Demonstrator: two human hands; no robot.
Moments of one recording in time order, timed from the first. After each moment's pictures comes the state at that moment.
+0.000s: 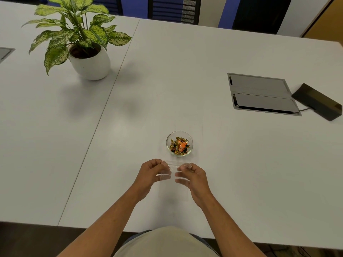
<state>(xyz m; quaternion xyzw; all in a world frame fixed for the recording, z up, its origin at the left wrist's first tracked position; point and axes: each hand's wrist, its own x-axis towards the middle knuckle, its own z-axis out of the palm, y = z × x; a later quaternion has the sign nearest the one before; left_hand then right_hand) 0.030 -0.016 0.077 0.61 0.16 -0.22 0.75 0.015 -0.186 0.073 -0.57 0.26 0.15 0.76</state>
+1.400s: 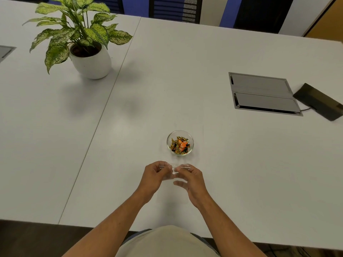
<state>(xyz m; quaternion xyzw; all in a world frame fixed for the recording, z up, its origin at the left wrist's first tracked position) 0.021 -0.029 0.065 0.66 0.17 -0.18 0.71 0.013 -0.178 0.074 -0.57 0.25 0.18 0.76</state>
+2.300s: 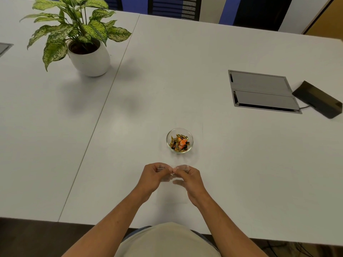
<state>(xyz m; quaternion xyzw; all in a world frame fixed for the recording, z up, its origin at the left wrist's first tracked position) 0.017 -0.026 0.064 0.66 0.15 -0.21 0.70 0.008 -0.175 0.070 -0.62 0.22 0.20 0.73</state>
